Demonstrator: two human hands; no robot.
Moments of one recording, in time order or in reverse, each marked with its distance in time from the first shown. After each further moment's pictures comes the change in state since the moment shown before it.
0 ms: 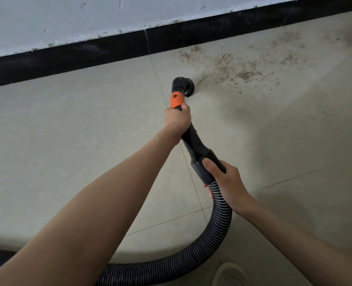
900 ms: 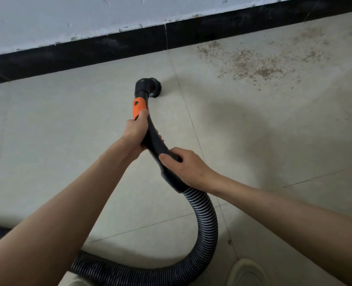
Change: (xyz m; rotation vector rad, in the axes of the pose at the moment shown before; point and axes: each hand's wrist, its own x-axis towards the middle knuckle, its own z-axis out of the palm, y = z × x) left_hand -0.026 -0.029 -0.123 -0.249 0.116 -0.052; right_hand 0.014 -0.042 0.094 -0.422 -0.355 -0.176
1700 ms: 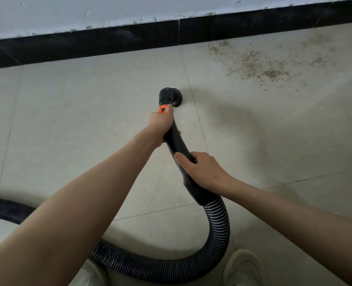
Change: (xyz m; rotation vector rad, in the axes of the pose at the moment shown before) left_hand 0.000 -0.012 0.015 0.114 -0.068 -0.048; right_hand -0.034 -0.009 0.003 -0.172 0.020 0.151
